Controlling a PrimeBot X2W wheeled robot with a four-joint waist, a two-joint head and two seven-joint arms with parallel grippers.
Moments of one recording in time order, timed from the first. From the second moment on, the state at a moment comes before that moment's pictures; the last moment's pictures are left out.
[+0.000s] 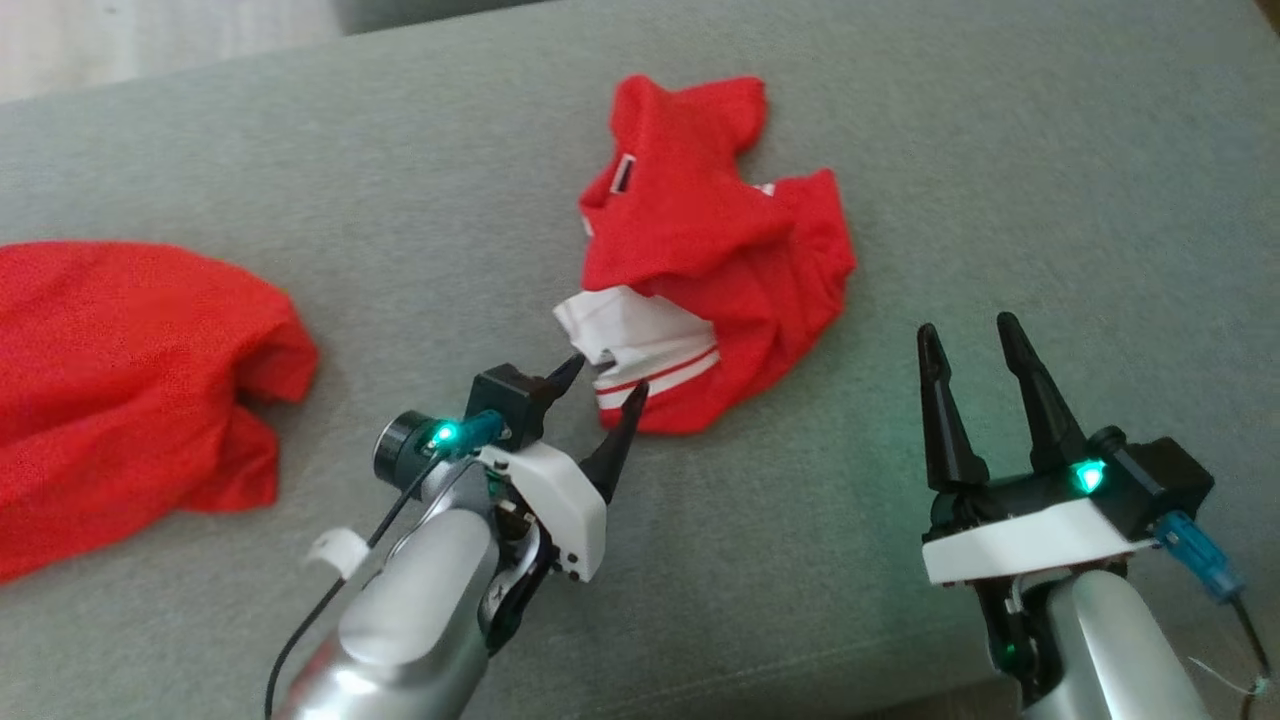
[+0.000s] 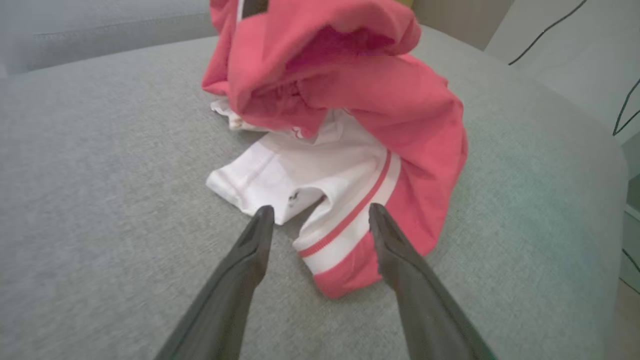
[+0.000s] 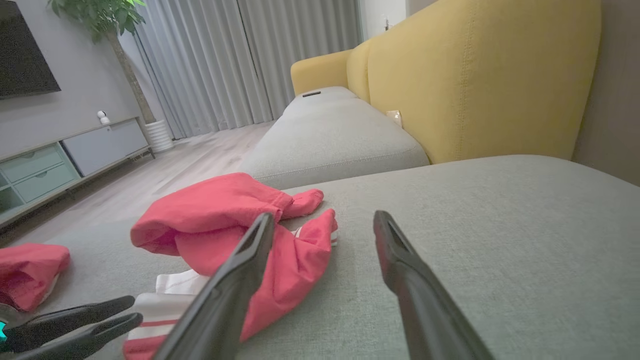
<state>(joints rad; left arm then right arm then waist) -0.46 0.05 -0.65 0.63 -0.33 -0.07 -0.15 -0.11 -0.05 0.14 0.17 0.22 0.13 -0.25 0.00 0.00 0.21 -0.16</state>
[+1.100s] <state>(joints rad) -0.46 0.10 -0.44 0.21 -0.16 0.06 -0.26 -0.11 -0.05 0.13 0.18 0.24 0.13 -0.25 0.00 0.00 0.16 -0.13</state>
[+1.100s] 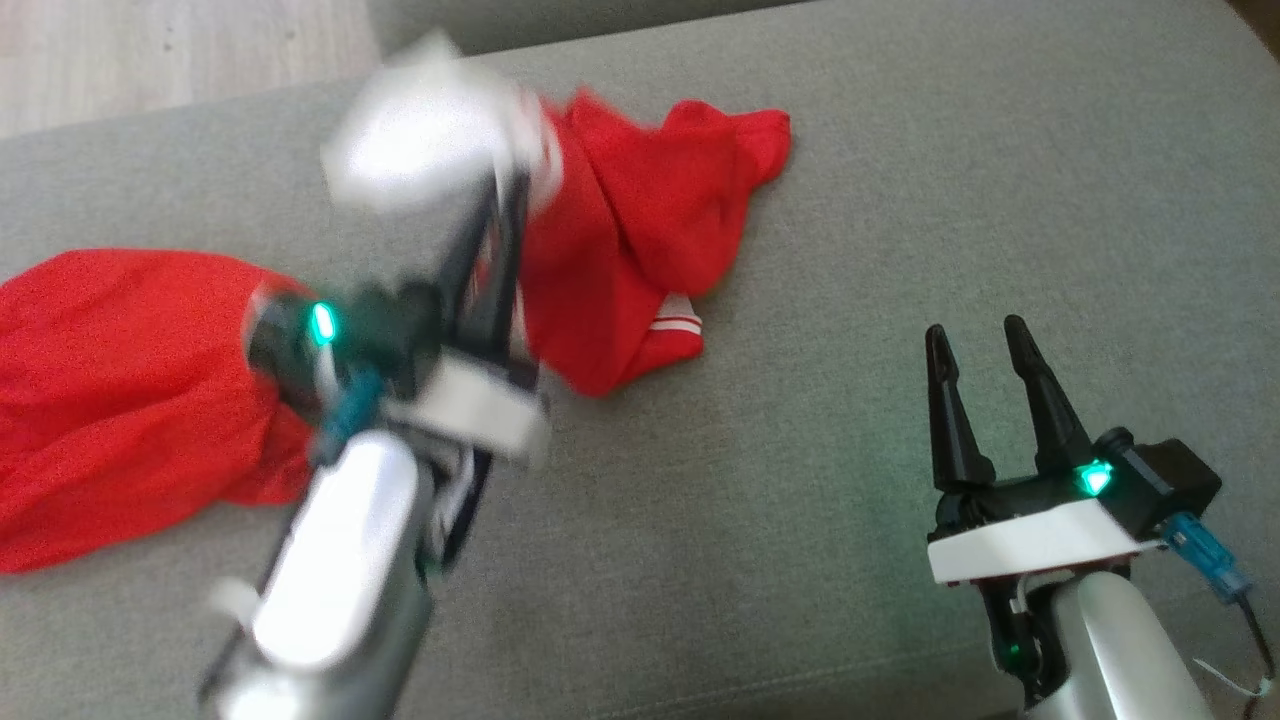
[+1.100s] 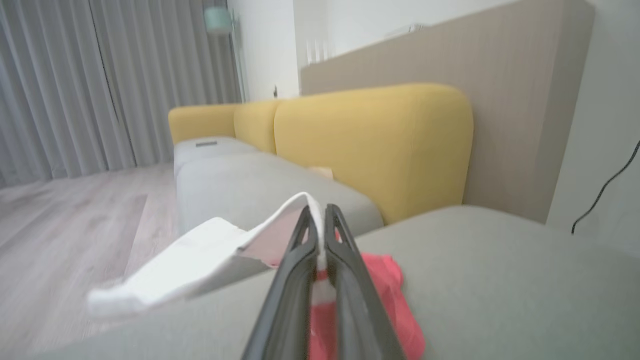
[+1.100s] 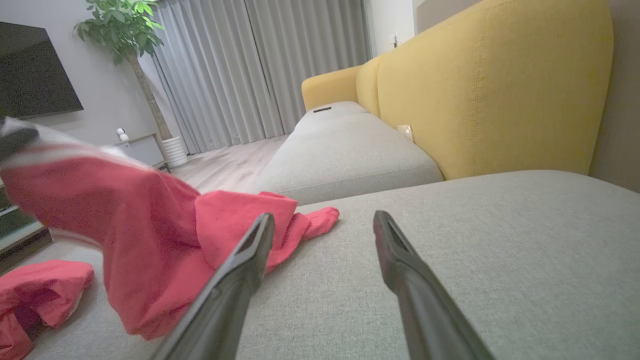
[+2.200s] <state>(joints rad) -0.15 0.05 -0.36 0.13 -0.16 0.03 -0.26 -0.10 -0.05 0.11 0.21 0.17 0.13 -0.25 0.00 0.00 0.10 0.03</state>
